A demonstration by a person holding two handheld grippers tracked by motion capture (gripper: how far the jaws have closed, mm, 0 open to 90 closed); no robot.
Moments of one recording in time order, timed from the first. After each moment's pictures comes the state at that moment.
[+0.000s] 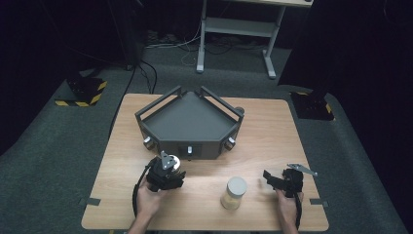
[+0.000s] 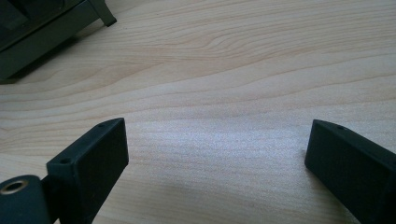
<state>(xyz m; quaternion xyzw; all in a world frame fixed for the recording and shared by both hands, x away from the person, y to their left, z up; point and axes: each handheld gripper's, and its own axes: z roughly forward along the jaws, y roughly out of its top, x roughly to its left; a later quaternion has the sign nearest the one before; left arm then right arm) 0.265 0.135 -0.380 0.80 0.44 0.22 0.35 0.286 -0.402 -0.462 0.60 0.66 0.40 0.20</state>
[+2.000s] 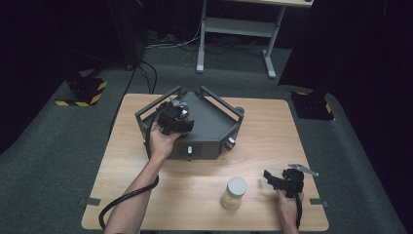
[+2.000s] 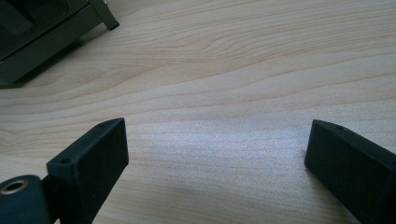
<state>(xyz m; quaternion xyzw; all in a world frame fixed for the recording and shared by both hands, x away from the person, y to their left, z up) 0.400 0.120 -0.310 0.77 0.47 0.22 0.37 0.286 -0.406 -0.464 0.60 0.66 0.41 0.20</state>
